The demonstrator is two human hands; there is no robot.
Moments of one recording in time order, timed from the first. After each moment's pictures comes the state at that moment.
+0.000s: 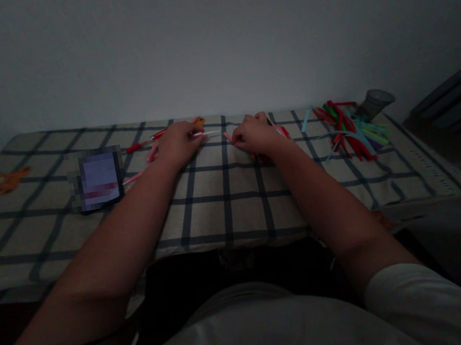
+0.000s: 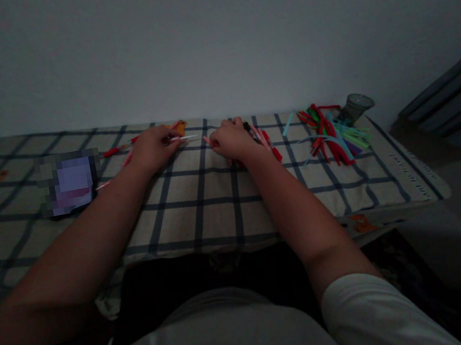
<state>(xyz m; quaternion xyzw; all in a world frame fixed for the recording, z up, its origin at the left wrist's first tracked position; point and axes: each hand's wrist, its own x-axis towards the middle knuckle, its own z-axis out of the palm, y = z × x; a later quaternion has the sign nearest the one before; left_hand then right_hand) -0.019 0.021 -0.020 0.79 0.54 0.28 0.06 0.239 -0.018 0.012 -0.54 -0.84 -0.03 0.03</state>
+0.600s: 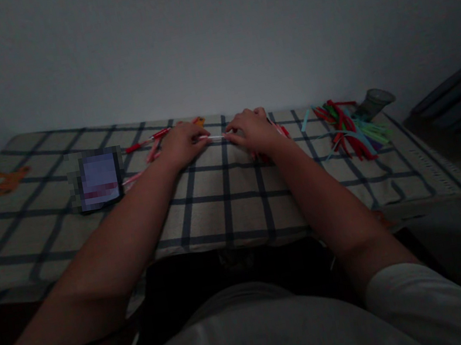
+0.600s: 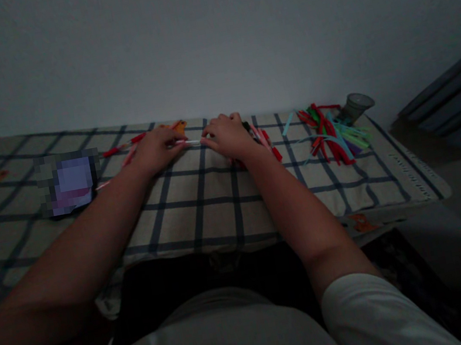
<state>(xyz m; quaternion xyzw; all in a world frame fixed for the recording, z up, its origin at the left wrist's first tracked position) -0.019 0.026 -0.024 0.84 0.48 0.25 0.05 0.238 -0.022 0.014 -0.52 -0.85 -0.06 0.11</state>
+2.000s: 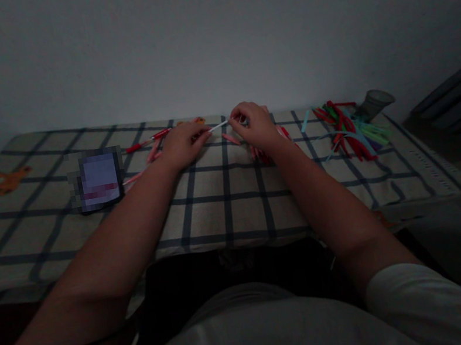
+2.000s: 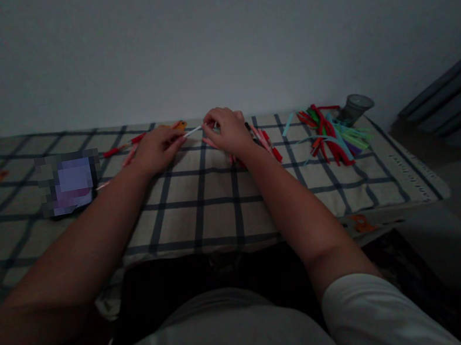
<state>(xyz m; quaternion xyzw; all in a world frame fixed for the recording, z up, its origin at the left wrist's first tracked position) -0.018 0.021 -0.024 0.85 0.44 0.28 0.04 0.239 -0.008 0.008 -0.54 -0.81 -0.07 0.22</state>
